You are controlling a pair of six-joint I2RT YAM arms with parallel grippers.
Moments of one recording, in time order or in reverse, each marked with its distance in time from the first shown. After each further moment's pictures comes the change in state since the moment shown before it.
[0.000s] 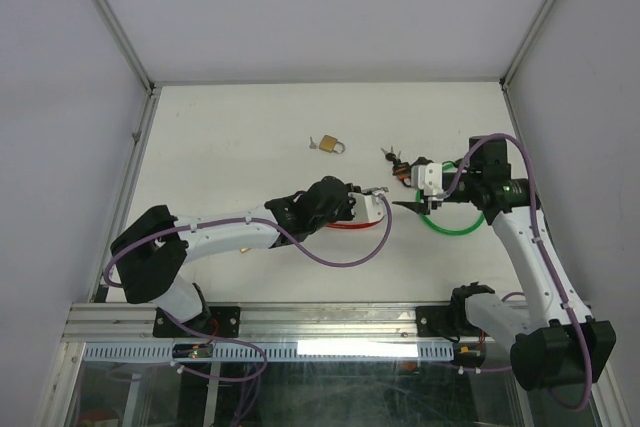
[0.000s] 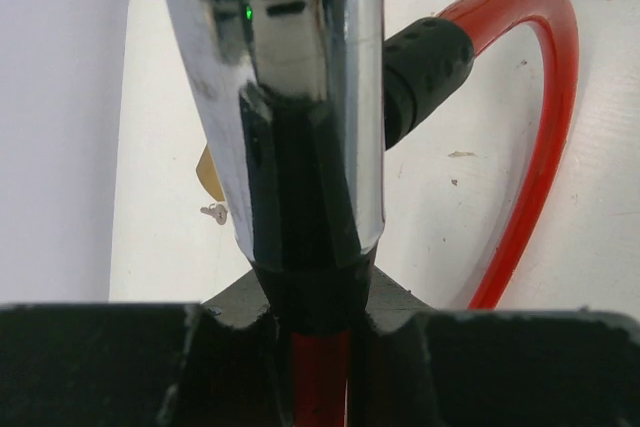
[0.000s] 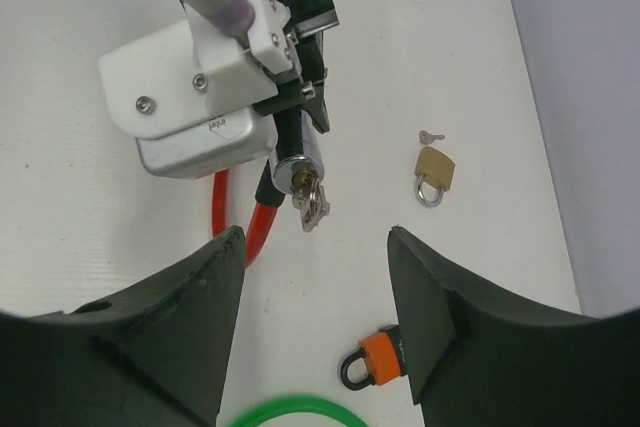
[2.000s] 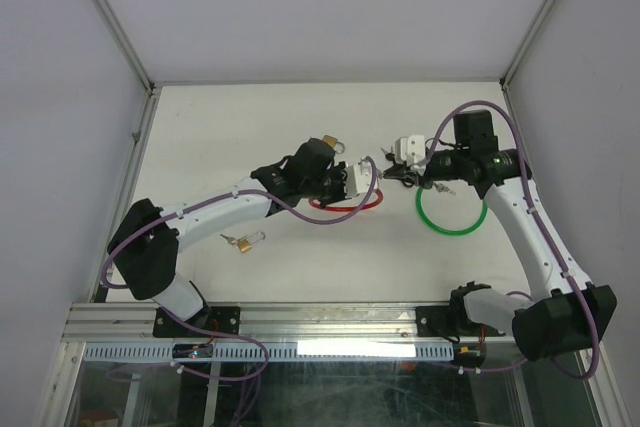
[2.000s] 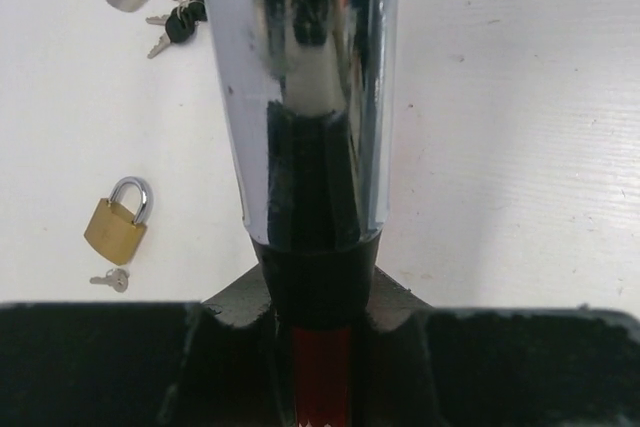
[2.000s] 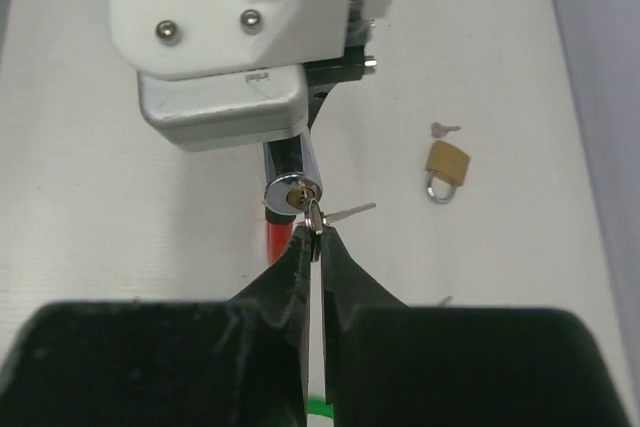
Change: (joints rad) left arm 0.178 0.009 0.184 -0.261 0.499 -0.098; right arm 0.104 0.154 0.193 -0.031 0.124 0.051
